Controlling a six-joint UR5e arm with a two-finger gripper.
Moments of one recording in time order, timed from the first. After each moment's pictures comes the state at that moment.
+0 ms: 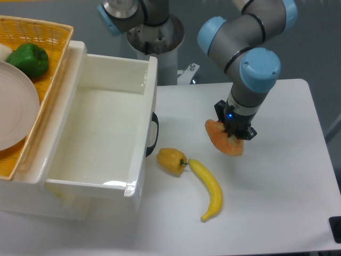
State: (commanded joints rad) arm 2.64 -1.86 -1.53 -1.39 1.56 1.52
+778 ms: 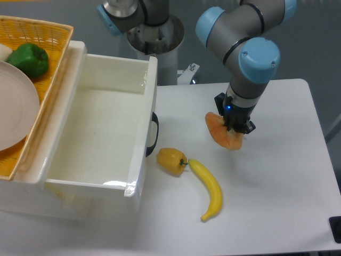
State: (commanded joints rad) arm 2.65 -1.86 -1.54 -1.39 1.56 1.54
